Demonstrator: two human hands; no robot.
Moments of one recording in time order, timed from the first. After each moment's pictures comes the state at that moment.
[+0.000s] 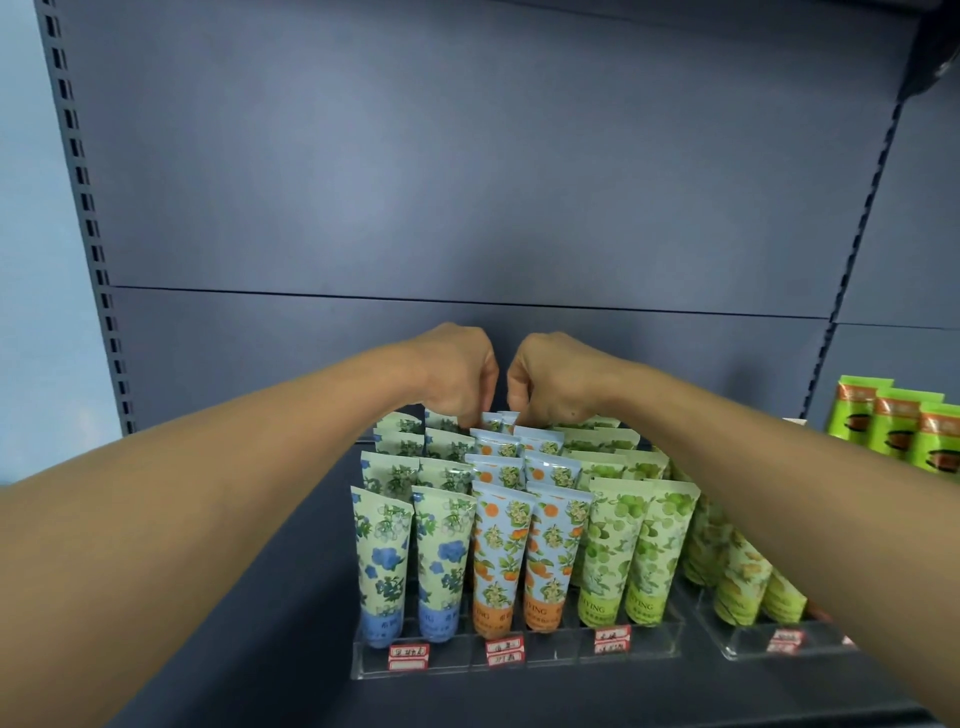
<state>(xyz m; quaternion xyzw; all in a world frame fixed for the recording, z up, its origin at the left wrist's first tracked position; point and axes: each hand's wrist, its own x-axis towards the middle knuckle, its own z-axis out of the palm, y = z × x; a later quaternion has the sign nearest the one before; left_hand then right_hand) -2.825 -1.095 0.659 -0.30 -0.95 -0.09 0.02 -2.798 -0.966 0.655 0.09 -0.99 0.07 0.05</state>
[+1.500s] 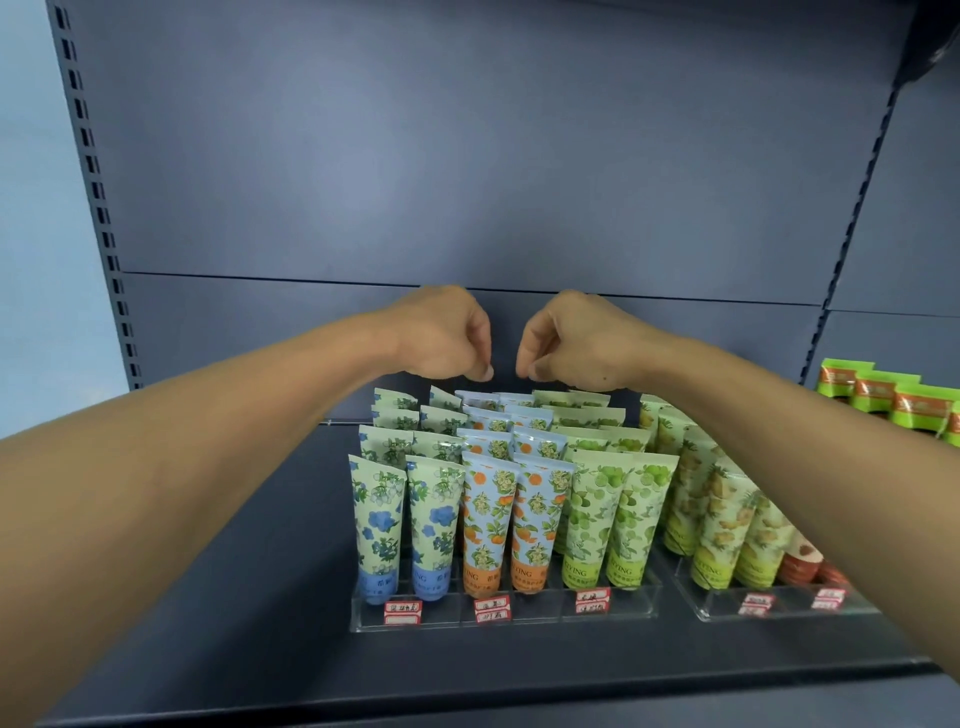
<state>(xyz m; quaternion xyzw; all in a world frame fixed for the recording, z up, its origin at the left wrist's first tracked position) -2.810 -1.106 0.668 -0.29 -0.93 -0.20 0.07 -2.766 -0.951 0.670 0.10 -0.97 0.18 0.11</state>
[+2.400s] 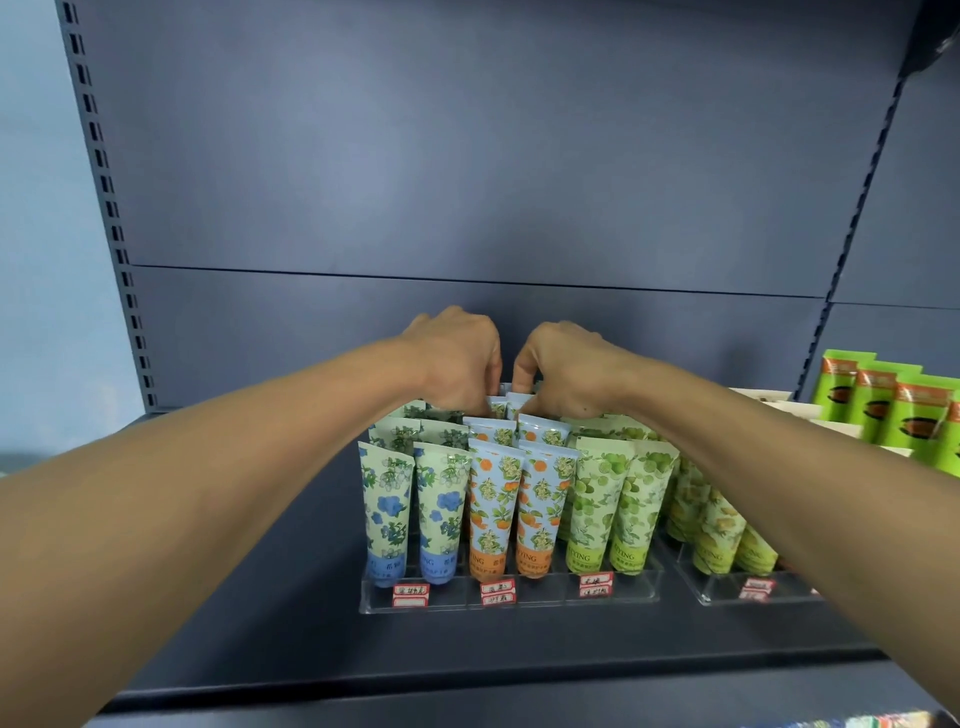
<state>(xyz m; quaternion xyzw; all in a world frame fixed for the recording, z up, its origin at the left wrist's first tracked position) -2.793 -1.097 0.650 -0.33 -0.94 -0.04 0.11 -2.763 -0.967 0.647 0.07 -0.99 0.06 0.08</state>
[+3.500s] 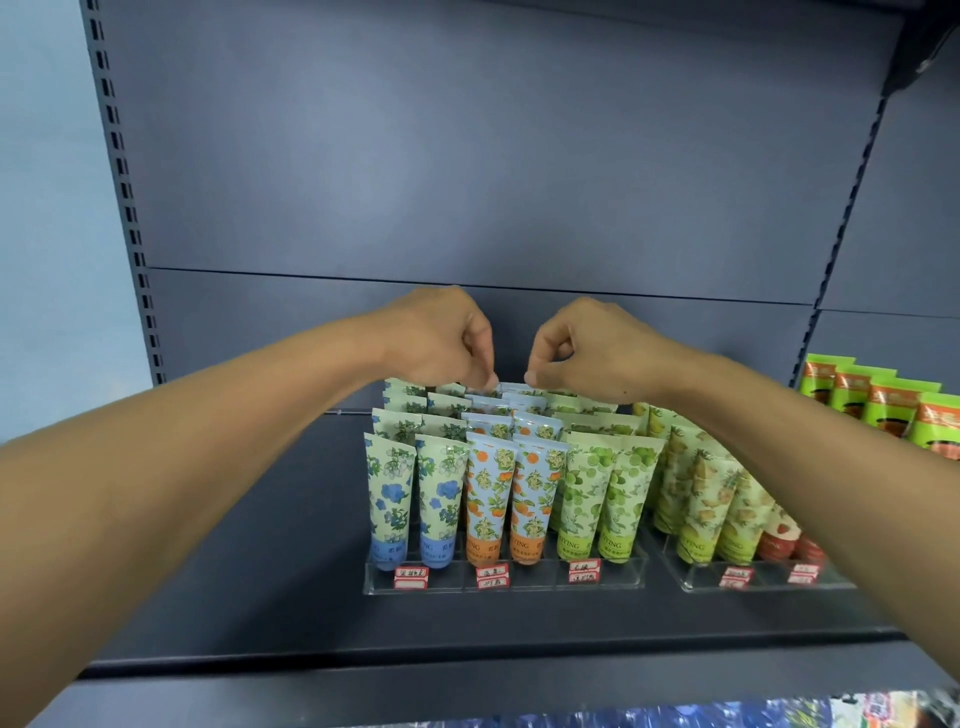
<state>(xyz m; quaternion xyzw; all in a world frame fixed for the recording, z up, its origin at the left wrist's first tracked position) -2.773 -1.120 0.668 -0.32 -0.92 -0.19 0.08 -2.731 -0.951 0.666 0.12 -0.97 0.17 0.13</state>
